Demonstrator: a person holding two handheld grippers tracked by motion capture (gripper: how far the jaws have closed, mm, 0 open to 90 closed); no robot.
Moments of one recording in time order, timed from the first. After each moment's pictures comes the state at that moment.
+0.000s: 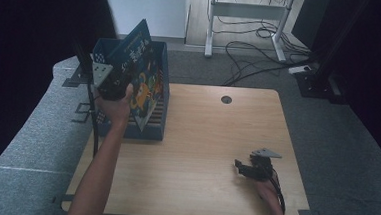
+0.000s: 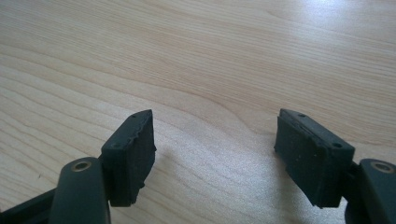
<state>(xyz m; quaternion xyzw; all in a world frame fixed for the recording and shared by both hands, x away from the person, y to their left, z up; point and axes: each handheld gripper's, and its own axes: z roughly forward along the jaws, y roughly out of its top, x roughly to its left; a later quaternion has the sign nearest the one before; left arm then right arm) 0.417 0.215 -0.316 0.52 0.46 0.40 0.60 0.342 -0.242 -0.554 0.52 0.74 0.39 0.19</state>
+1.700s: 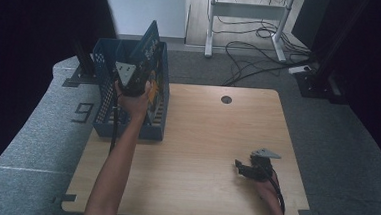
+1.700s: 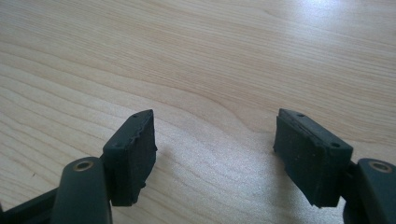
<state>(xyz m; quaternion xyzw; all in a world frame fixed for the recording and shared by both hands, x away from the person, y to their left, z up) 0.461 0.177 -0.350 0.52 0.45 0.45 0.57 0.341 -0.241 -0.554 0.52 0.74 0.38 0.20</state>
